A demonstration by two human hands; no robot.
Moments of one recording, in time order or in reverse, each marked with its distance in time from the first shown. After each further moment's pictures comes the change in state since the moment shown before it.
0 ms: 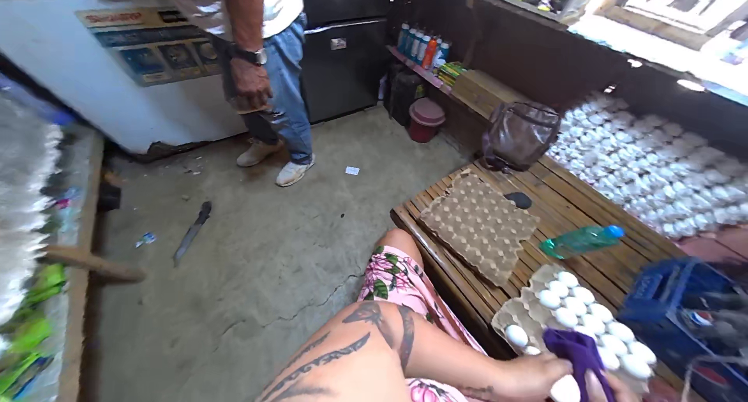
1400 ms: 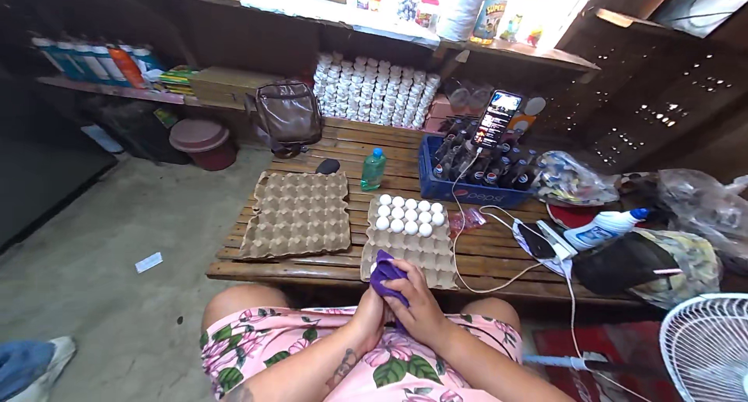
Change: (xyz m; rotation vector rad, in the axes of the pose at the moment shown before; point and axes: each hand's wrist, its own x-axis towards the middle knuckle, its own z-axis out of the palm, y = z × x) left_hand 0.004 -0.008 0.007 -0.283 0.139 -0.111; right_hand -0.016 0.027 0.002 -0.337 0.000 -0.353
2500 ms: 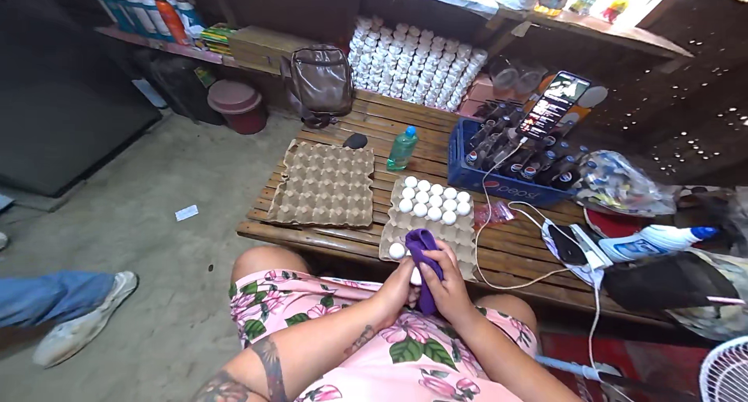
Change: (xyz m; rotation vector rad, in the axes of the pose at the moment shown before) left_hand 0.004 0.004 -0.005 0.239 -0.179 -0.032; right_hand 0.005 0.005 -0.005 0.193 0.087 0.219
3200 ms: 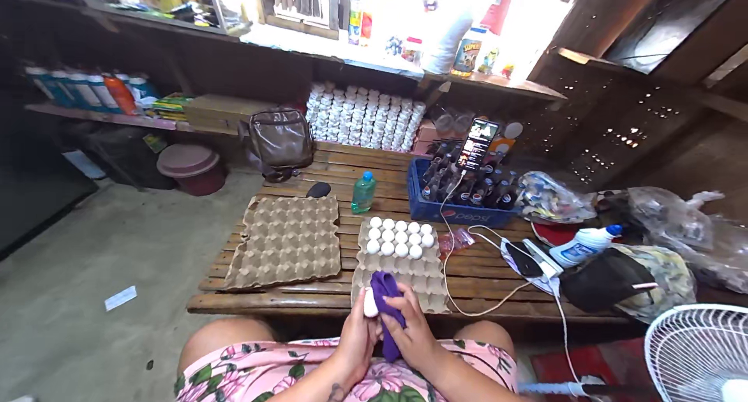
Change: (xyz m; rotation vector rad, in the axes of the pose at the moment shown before) left_hand -0.003 0.010 0.007 -0.227 0.163 0.134; right_hand -0.010 0.006 0.007 -0.004 0.028 -0.107
